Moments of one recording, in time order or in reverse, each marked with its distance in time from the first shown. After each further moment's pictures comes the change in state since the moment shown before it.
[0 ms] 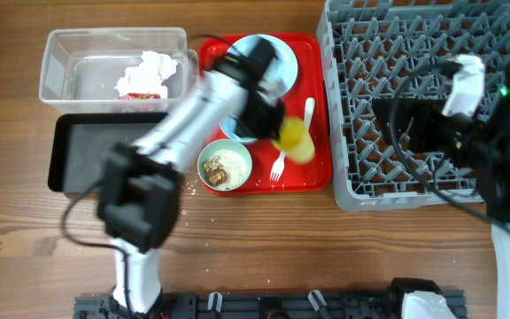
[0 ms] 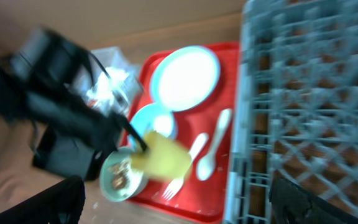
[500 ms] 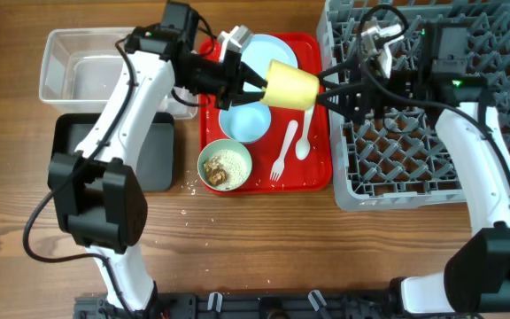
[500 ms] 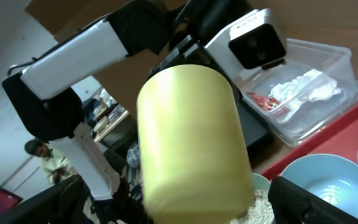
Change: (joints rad) left arm 0.228 -0.063 0.019 0.000 0.856 0.147; right arm 0.095 0.491 -0.003 0.345 -0.911 -0.304
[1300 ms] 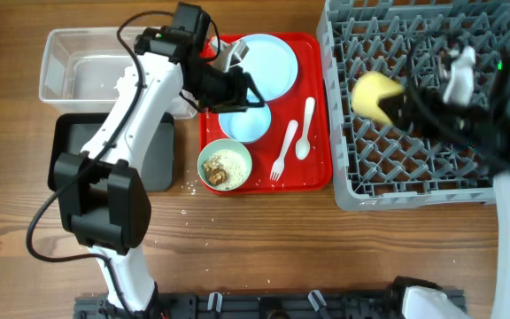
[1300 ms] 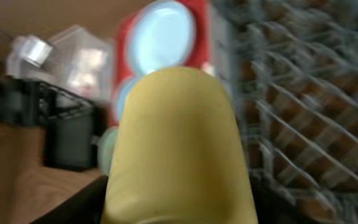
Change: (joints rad) left arm -0.039 0.000 0.000 0.002 -0.727 0.014; right arm -0.191 -0.383 0.009 -0.500 0.906 0.347
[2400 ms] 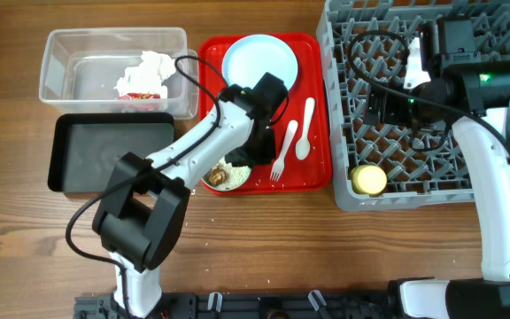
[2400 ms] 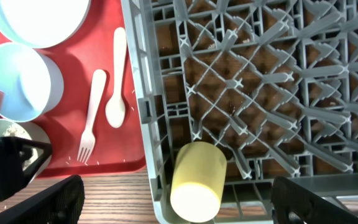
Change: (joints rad) left arm -0.326 -0.006 -0.297 0.096 -0.584 -0.468; right arm 0.266 0.300 0.280 -0.214 0.502 0.052
